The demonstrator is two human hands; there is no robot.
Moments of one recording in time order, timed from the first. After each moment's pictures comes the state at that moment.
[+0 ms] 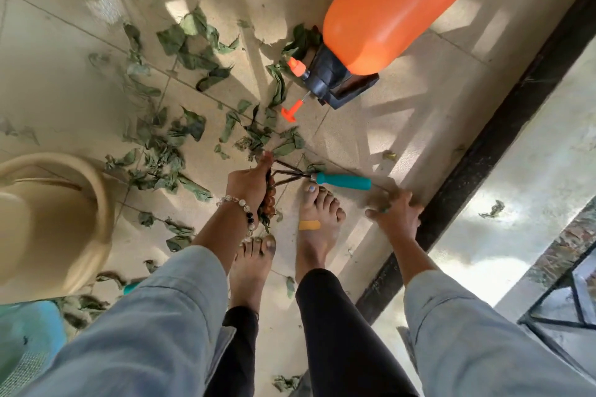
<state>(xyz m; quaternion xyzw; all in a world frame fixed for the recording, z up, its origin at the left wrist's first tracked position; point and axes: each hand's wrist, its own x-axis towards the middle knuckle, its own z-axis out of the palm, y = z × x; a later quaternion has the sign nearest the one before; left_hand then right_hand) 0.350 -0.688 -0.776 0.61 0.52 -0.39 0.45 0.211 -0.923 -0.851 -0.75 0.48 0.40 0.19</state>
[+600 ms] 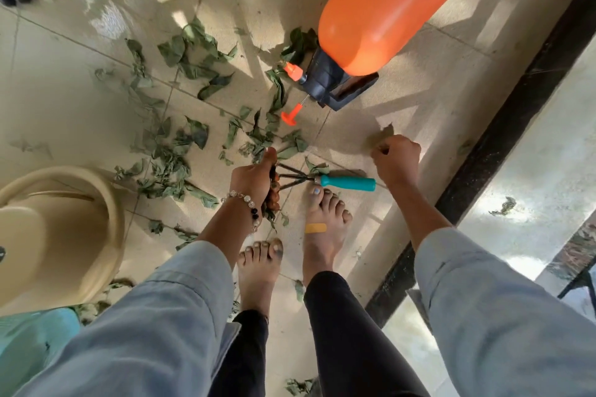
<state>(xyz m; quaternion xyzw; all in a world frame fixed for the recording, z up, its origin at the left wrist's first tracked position) 0.351 -0.694 -0.778 0.60 0.53 -0.38 0.47 0.318 -0.922 -0.843 -0.87 0.32 0.26 0.27</state>
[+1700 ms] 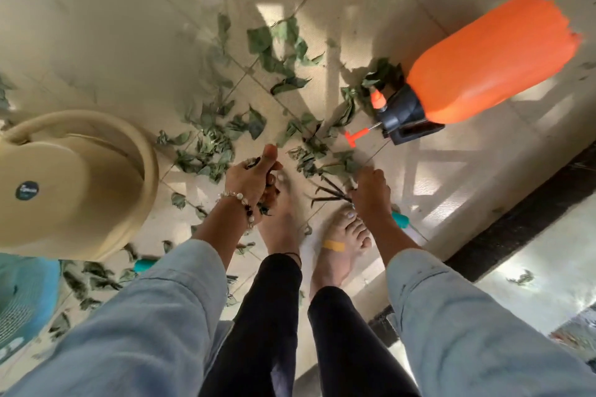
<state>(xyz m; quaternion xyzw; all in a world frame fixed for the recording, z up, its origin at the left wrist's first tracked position) 0.357 -0.594 -0.775 0.51 0.57 -0.28 0.59 0.337 -0.804 -0.853 -0.88 0.14 0.43 0.13</state>
